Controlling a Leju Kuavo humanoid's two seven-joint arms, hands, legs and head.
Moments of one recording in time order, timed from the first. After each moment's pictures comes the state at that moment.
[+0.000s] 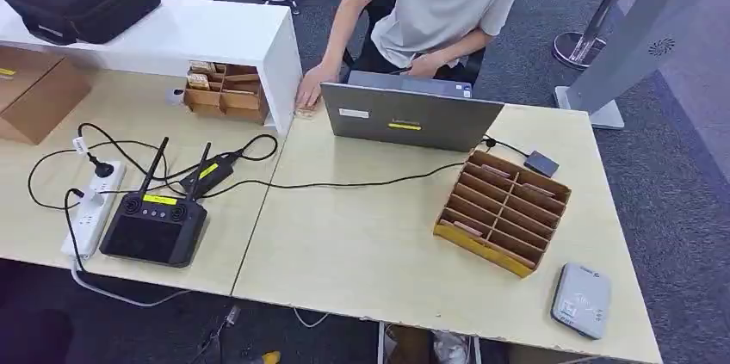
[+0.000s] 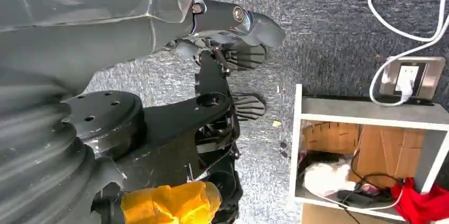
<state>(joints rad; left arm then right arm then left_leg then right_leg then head) -0.14 -0.06 0.11 -0.25 0.13 -0.16 0.09 -0.06 -0.21 0.19 -0.19 1.29 0.02 0.55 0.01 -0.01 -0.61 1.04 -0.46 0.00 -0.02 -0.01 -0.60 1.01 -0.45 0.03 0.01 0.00</state>
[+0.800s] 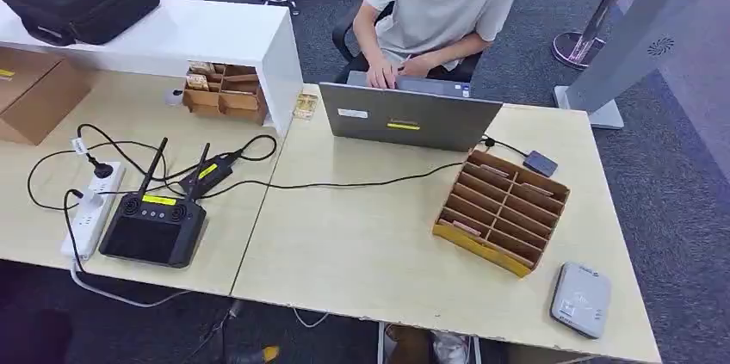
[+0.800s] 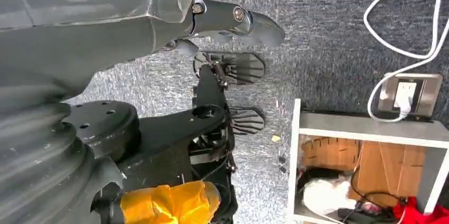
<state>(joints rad) -0.16 -0.07 0.09 -0.26 0.10 -0.09 0.13 -0.04 0.01 -0.02 -0.19 1.11 0.04 0.47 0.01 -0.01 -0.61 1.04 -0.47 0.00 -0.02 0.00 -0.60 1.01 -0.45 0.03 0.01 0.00</state>
